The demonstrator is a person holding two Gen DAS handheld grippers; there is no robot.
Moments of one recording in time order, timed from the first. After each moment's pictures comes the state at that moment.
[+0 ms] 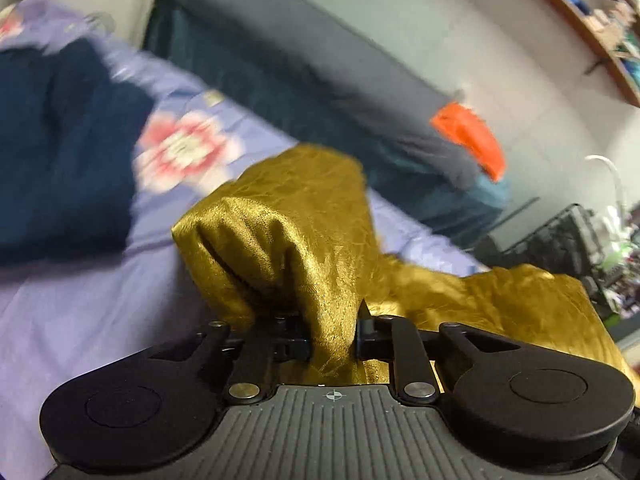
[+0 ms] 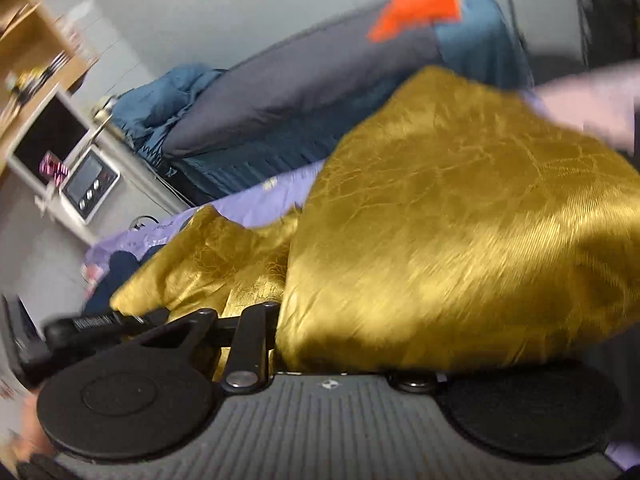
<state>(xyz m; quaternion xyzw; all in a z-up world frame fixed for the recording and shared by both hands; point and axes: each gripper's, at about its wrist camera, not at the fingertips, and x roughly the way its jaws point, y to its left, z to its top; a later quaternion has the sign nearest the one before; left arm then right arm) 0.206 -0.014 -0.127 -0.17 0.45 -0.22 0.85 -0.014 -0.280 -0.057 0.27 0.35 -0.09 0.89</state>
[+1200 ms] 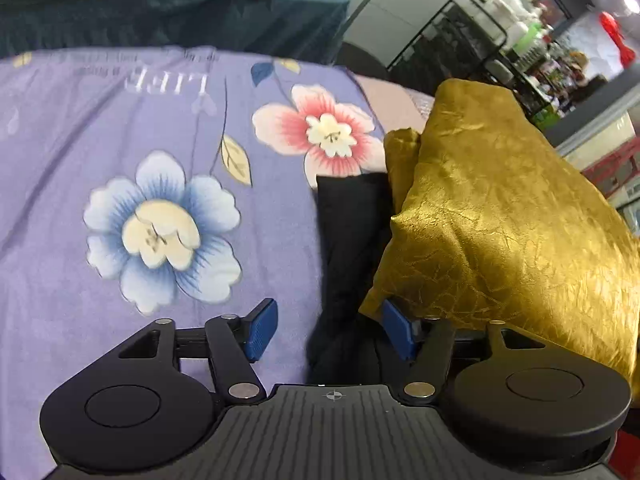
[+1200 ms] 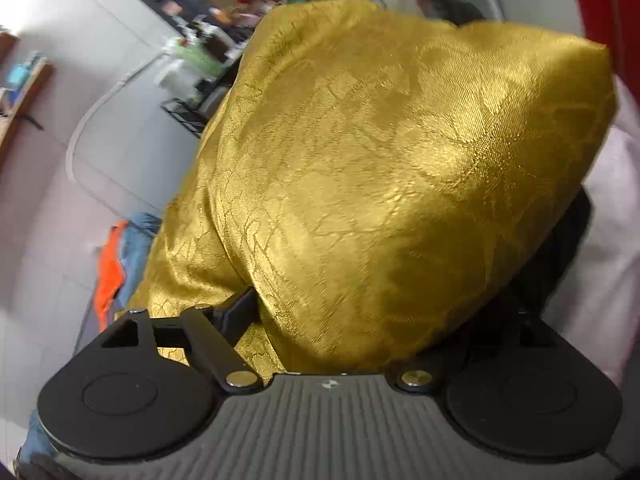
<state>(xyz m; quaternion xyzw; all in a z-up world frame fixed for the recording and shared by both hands) 0.141 -0.295 -0.208 0.01 0.54 -0.41 0.73 -0.329 -0.489 -0.114 0.53 0.13 -0.53 0.65</state>
